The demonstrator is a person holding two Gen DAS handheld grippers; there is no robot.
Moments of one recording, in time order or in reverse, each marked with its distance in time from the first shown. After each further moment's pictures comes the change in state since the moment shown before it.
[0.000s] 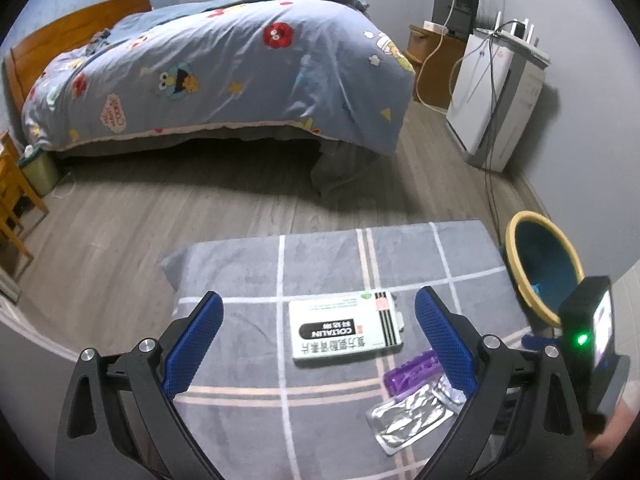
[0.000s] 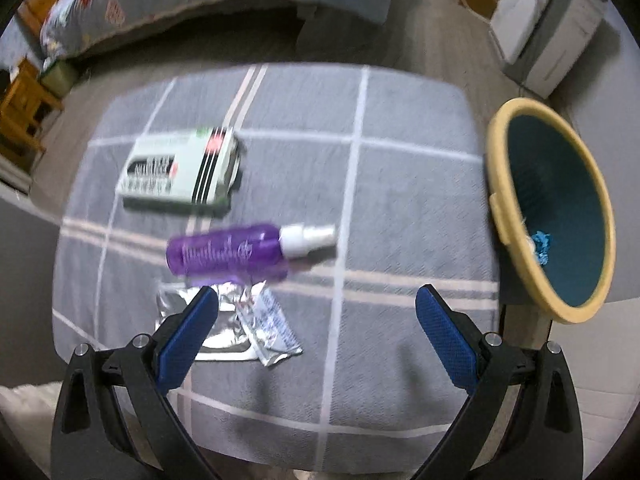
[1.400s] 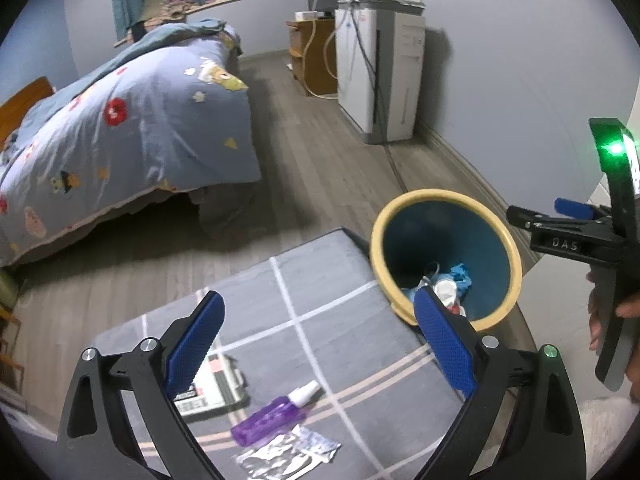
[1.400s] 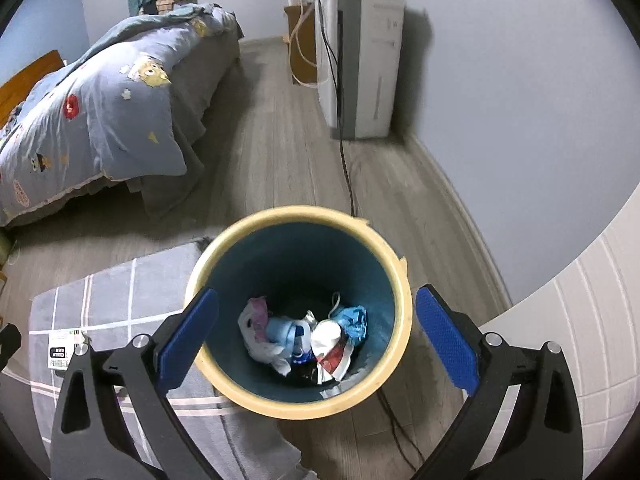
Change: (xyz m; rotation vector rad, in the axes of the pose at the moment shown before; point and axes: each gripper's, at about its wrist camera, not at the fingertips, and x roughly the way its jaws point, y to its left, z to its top) left arm 0.001 -0.217 0.030 0.331 -0.023 -0.142; right arm -0.131 -0.257 -0.003 0.402 -0.411 -0.220
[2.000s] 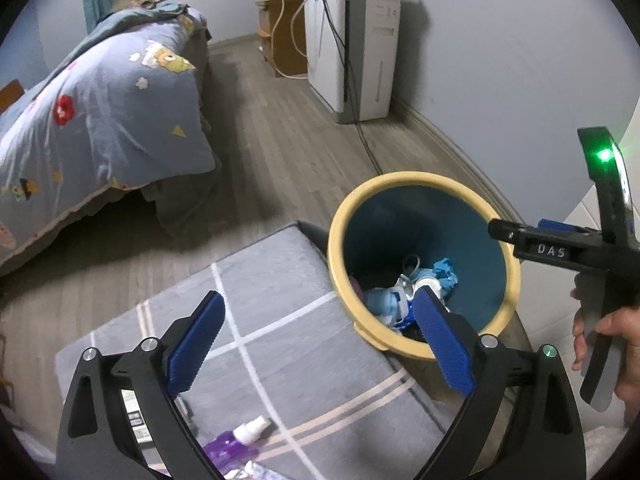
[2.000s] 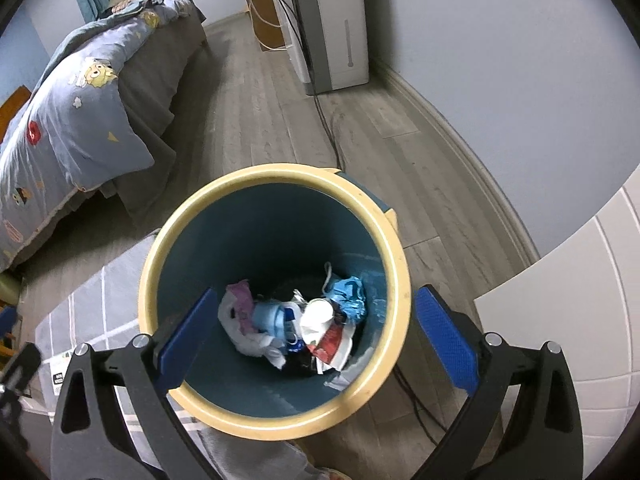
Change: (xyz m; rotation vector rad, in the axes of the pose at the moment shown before) left arm 0.072 -0.048 0.014 0.051 0.063 -0.071; right arm 0.077 -0.054 -0.019 0.177 0.151 0.027
